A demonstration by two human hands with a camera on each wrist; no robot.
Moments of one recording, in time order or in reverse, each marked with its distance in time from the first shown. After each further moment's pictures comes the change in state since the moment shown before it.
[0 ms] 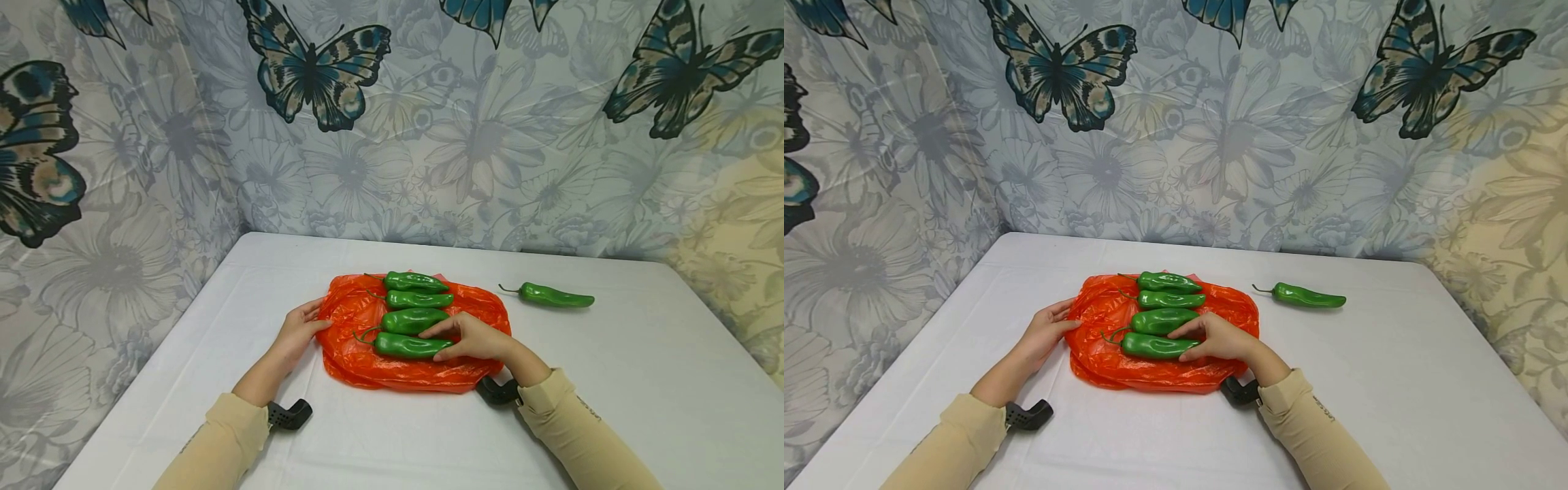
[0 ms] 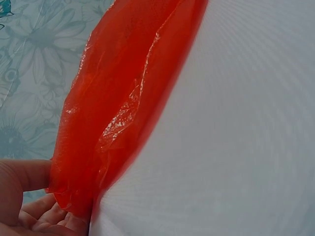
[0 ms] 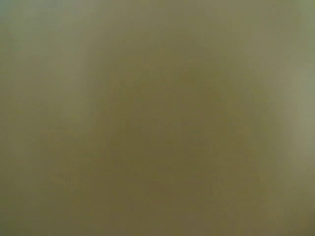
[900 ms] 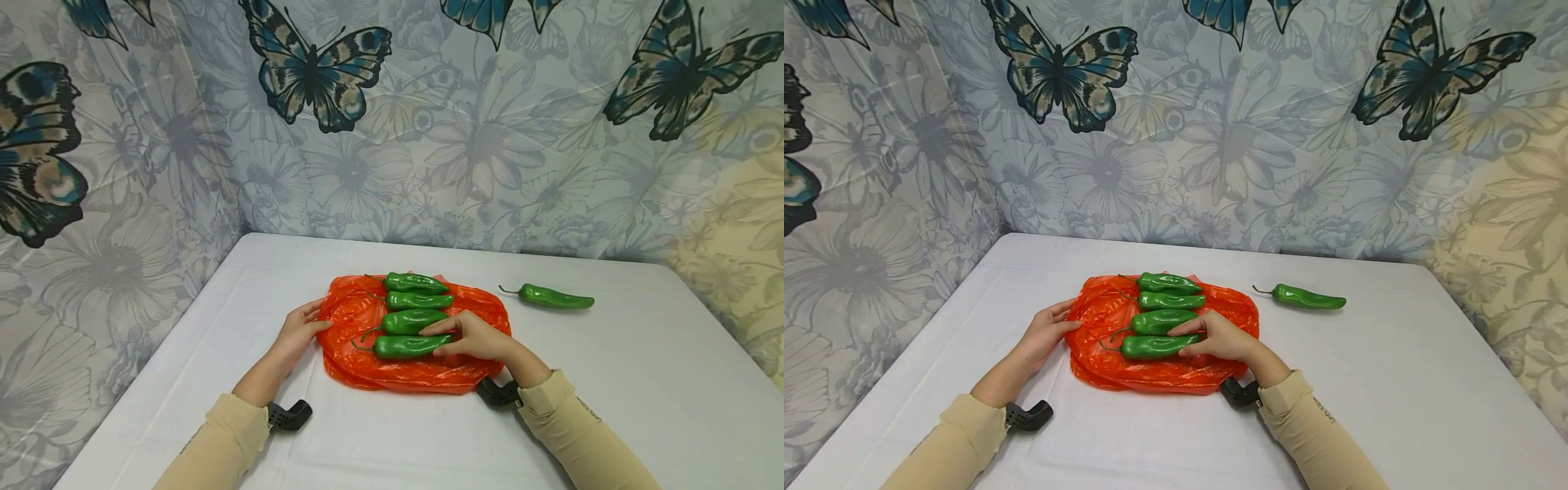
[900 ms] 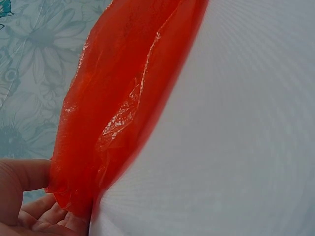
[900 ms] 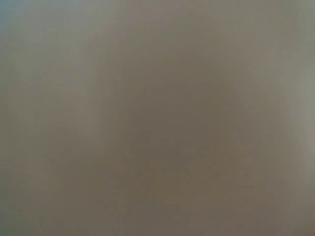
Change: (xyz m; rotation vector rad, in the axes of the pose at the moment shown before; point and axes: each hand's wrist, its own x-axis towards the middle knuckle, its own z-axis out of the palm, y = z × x) left_hand 0.001 0.001 -0.001 0.019 0.001 -0.017; right_hand 0.000 -0.003 -0.001 -0.016 0.052 -0.051
